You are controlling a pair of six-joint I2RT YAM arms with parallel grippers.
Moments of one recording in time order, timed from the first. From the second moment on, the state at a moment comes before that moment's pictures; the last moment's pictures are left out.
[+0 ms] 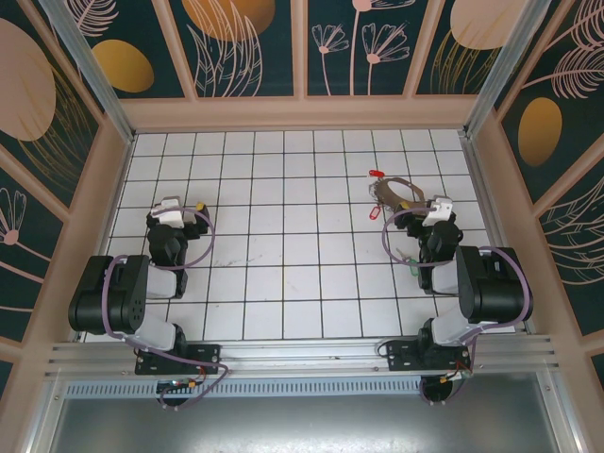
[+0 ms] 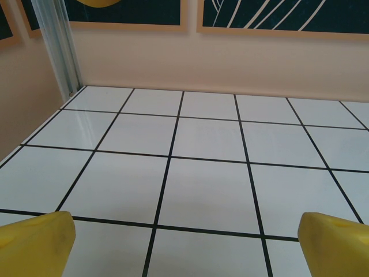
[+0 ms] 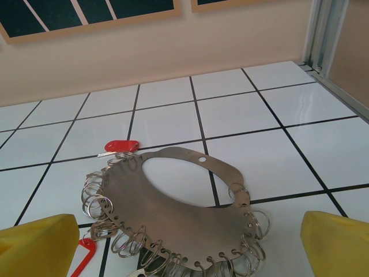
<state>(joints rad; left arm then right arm) 0.01 1.53 0.23 1.14 -0.06 -0.07 -0.03 1.54 0.23 1.13 -0.03 0.12</state>
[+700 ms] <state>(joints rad) 0.01 1.53 0.23 1.14 -0.07 -0.07 -0.06 1.07 0.78 -0.08 0.23 0.50</state>
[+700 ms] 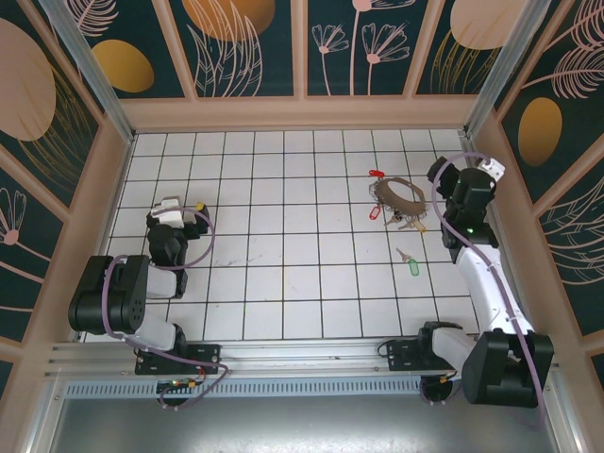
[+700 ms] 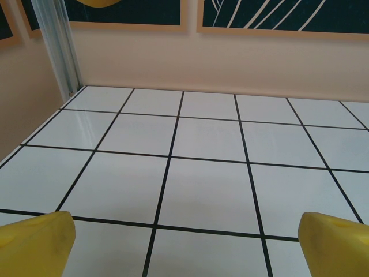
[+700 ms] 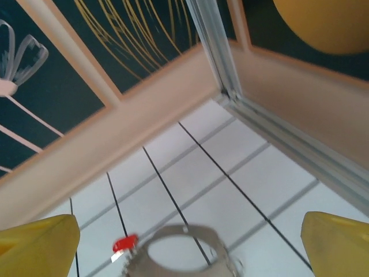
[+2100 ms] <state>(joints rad) 0.01 1.16 0.63 0.08 0.12 -0.53 -0.16 1.93 1.30 -0.58 -0.08 0.22</state>
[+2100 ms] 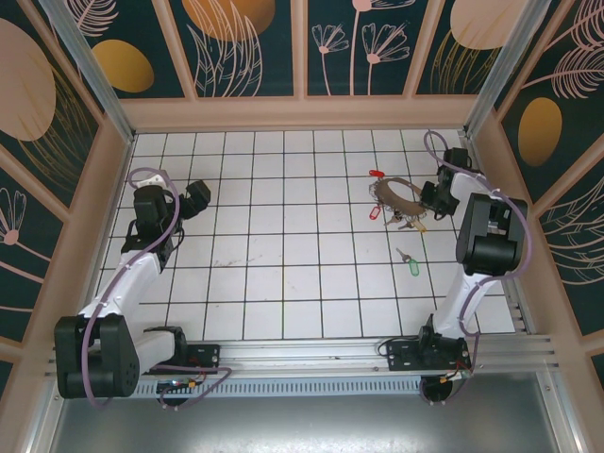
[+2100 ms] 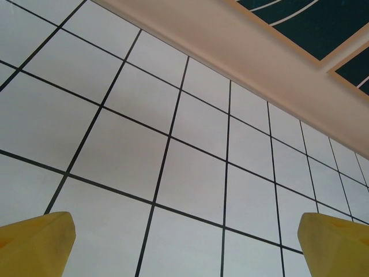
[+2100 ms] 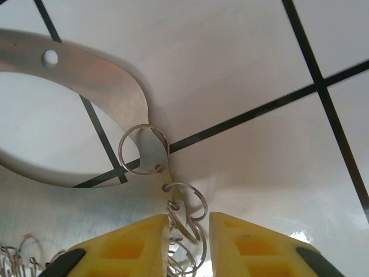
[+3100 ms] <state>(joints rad) 0.01 1.20 0.67 0.04 0.13 -0.53 0.31 1.80 1.19 -0.57 -0.11 0.25</state>
